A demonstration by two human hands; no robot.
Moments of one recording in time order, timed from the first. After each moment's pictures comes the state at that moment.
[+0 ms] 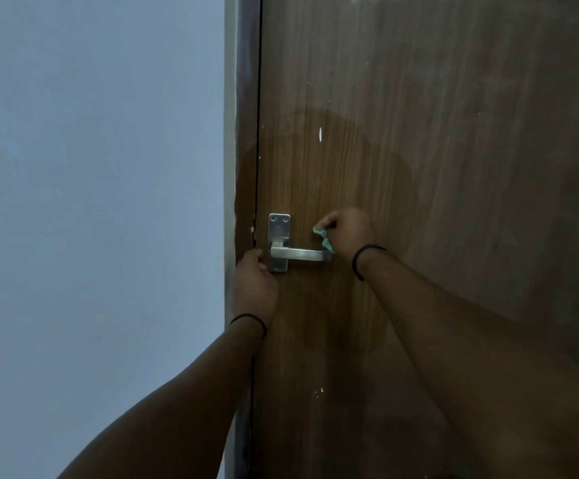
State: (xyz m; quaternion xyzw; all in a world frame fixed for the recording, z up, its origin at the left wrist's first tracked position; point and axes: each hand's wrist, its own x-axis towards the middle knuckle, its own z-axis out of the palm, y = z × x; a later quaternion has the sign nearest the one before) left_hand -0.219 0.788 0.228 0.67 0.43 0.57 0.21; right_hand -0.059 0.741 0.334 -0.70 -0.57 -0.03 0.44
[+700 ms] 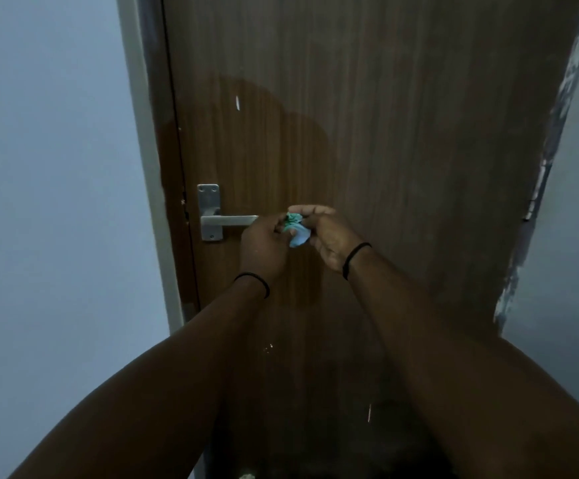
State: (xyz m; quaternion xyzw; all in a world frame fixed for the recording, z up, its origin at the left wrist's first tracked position) left_hand -0.138 0.694 0.255 0.77 0.25 0.54 0.22; right_hand -0.024 0.642 0.284 -0.48 -0.42 0.33 0.70
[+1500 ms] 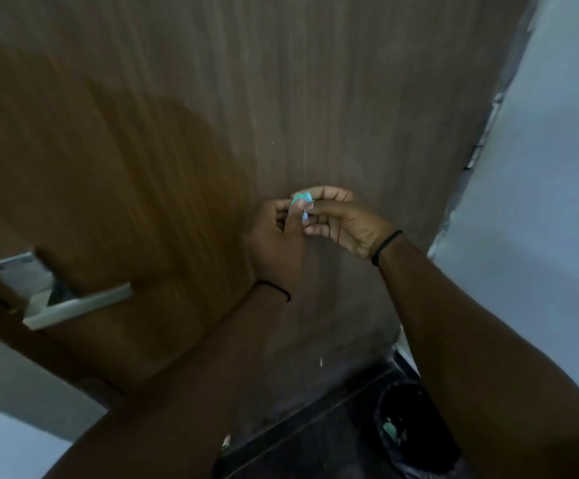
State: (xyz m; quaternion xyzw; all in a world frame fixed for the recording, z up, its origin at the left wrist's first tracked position) left_hand 0.058 0.691 0.281 0.68 0.25 0.54 0.43; right_hand 0.176 0.623 0.300 -0.48 -0.35 0.40 0.70
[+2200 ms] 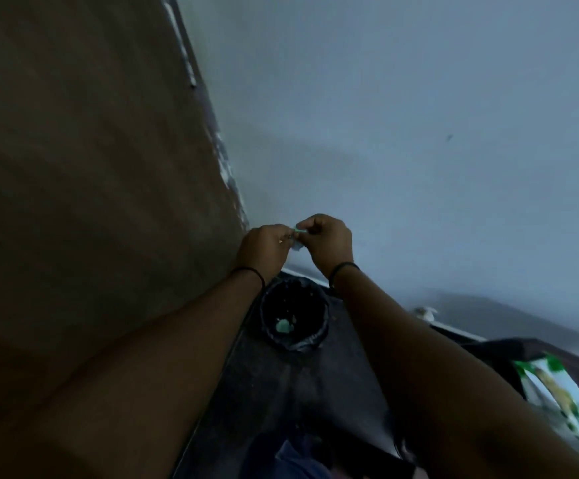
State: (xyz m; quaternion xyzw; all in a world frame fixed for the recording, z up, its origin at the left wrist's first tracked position) left_hand 0.177 0.459 0.160 0.92 -0.04 -0.04 0.38; right_hand 0.182 0.323 0.151 -0.82 0.10 -0.01 0.57
